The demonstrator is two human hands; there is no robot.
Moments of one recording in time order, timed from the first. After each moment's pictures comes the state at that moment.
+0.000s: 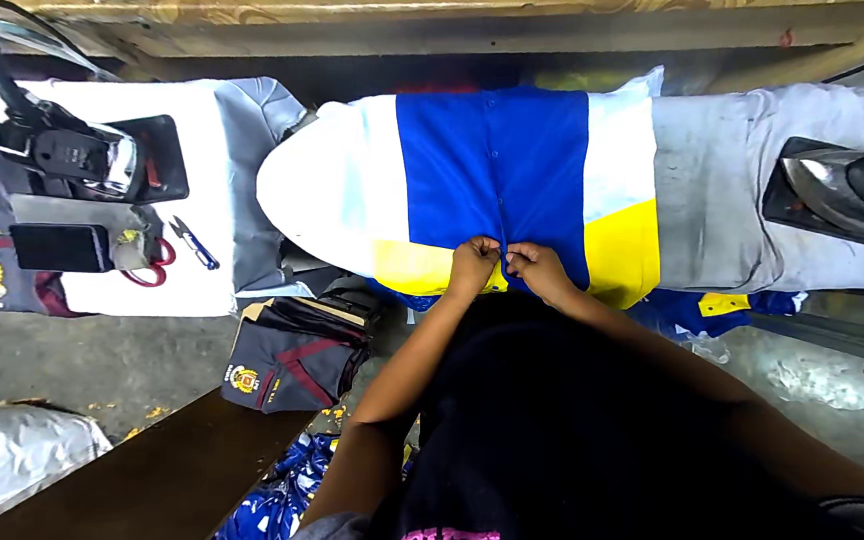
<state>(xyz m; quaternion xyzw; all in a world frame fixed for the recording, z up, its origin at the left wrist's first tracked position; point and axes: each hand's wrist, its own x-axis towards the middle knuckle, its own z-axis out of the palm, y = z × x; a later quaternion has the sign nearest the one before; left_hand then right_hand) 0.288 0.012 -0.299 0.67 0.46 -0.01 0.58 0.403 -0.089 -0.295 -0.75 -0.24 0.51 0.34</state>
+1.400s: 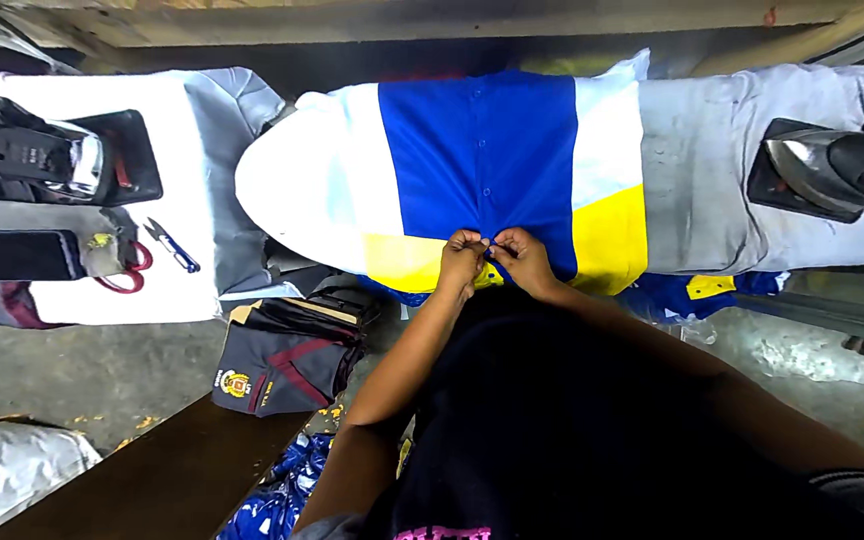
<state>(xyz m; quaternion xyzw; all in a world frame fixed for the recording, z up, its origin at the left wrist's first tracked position) 0.292 -0.001 -0.303 0.38 0.52 0.12 0.75 0.390 -0.101 -0.335 -0.72 -0.33 0.36 0.49</state>
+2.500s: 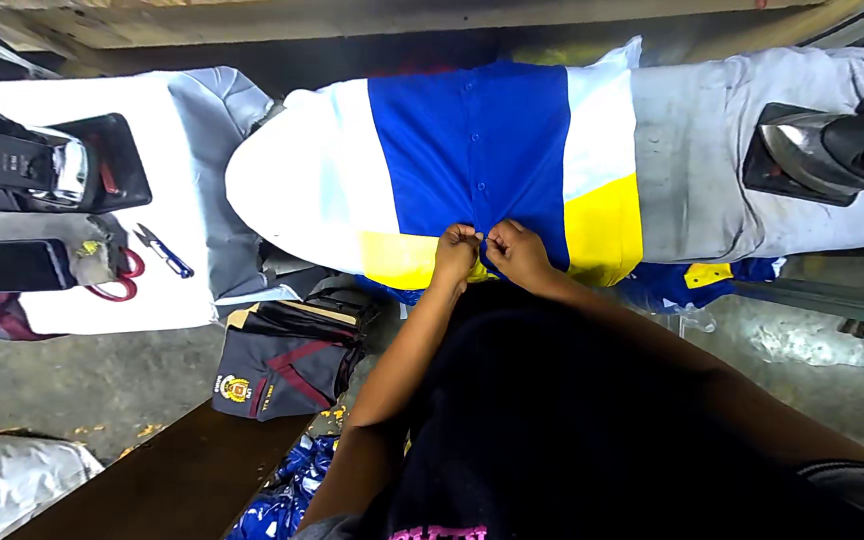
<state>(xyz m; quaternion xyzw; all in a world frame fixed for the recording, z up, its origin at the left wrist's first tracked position) 0.287 0.007 -0.303 0.48 0.51 0.08 0.71 0.389 -0.090 -0.320 -0.76 -0.50 0.18 0.38</state>
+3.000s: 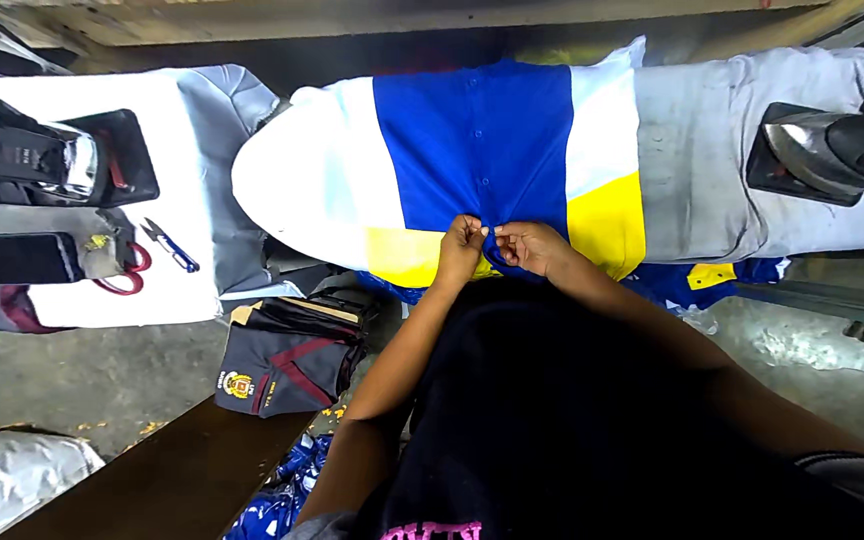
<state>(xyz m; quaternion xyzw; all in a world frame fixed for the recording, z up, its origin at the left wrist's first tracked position) 0.276 0.009 -0.314 0.64 0.40 0.12 0.65 0.412 -0.074 -0.288 -0.61 0.05 0.64 0.47</state>
